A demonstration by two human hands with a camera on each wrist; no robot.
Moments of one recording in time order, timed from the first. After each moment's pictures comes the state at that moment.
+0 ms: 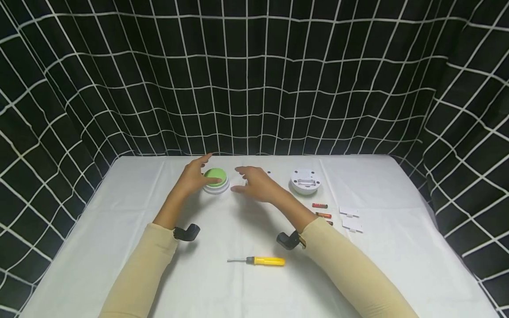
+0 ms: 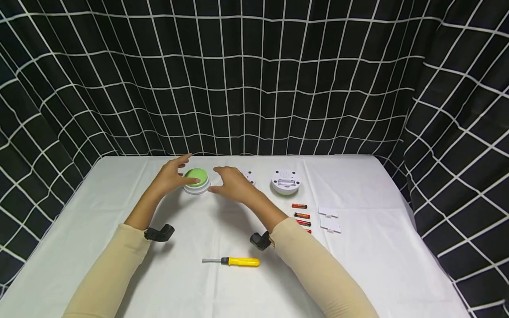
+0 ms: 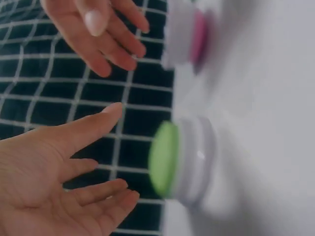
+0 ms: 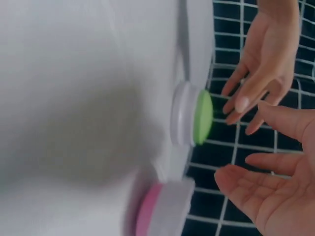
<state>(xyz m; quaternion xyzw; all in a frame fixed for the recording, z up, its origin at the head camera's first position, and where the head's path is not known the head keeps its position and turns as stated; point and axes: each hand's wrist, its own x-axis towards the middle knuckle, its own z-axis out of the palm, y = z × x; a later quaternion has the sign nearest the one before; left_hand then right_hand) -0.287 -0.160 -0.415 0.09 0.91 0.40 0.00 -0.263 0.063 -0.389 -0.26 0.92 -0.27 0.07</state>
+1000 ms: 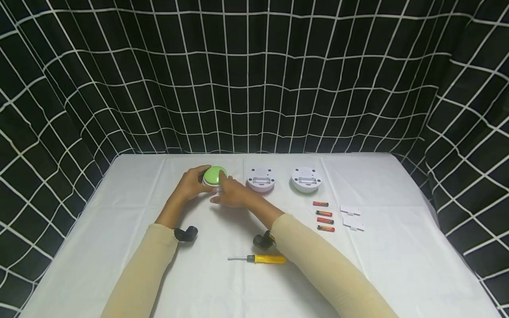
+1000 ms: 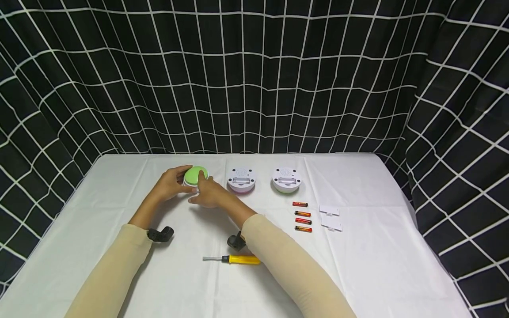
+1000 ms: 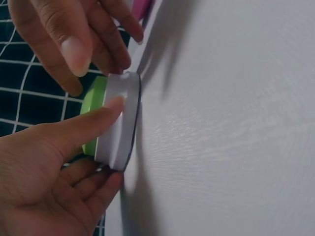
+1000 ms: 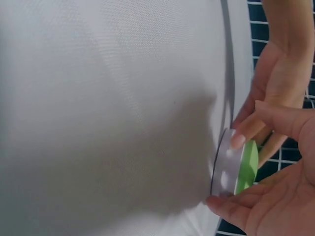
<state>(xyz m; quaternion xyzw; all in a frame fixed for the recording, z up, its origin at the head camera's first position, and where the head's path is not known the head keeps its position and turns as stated) -0.301 -0.183 -0.468 0.12 0.90 0.41 0.01 -0.268 0.005 -0.425 -0.24 0.92 -0.27 0.18</state>
